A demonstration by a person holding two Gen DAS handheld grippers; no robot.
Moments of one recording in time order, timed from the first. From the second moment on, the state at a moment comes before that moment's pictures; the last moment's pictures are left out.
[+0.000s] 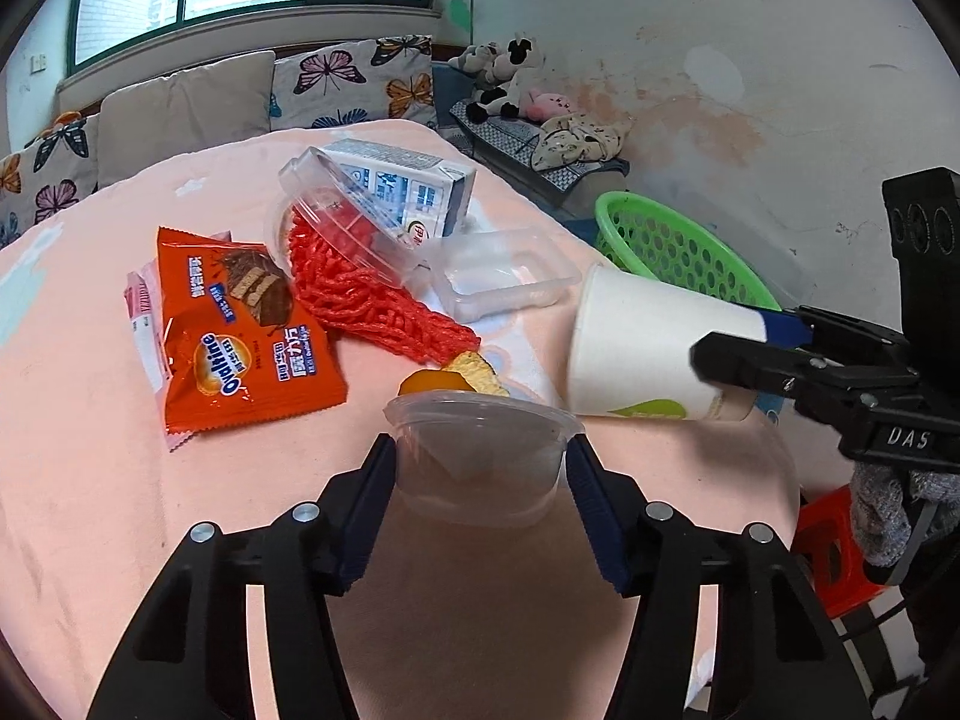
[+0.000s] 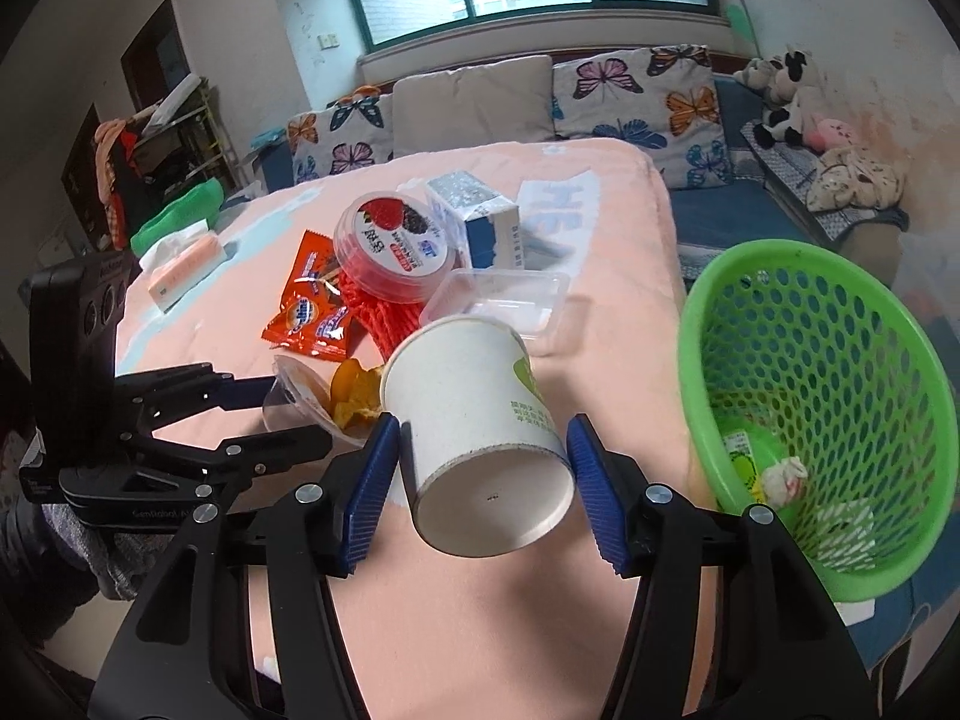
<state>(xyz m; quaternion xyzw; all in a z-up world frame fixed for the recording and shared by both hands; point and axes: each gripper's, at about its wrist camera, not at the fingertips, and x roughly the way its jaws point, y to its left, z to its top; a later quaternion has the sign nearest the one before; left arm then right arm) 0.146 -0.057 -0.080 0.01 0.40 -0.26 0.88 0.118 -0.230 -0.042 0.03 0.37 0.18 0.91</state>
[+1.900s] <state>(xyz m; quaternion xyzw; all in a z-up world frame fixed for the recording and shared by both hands) 0.193 -0.253 -0.009 0.08 0.39 -0.37 0.84 0.122 -0.425 -0.065 0.13 0.37 -0.04 0.92</state>
